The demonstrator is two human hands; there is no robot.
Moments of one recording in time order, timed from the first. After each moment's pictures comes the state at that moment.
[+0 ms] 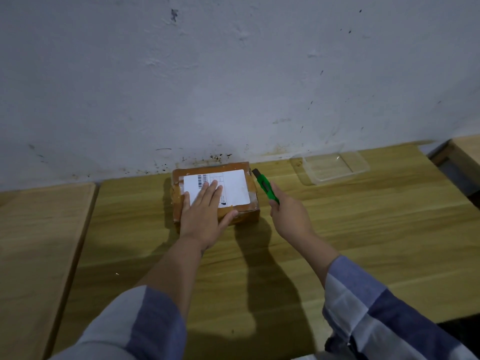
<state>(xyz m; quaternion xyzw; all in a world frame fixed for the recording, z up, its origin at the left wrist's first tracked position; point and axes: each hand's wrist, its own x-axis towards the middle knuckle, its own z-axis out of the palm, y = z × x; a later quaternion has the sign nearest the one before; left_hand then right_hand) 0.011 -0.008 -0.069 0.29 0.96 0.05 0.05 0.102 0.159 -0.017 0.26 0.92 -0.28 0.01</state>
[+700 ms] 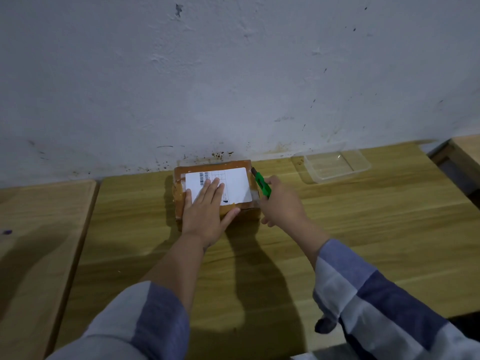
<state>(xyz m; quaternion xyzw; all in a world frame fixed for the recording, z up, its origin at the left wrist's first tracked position) 0.011 -0.009 -0.068 0.29 0.95 0.06 0.04 0.081 0.146 0.004 0.30 0.88 -0.36 0.05</state>
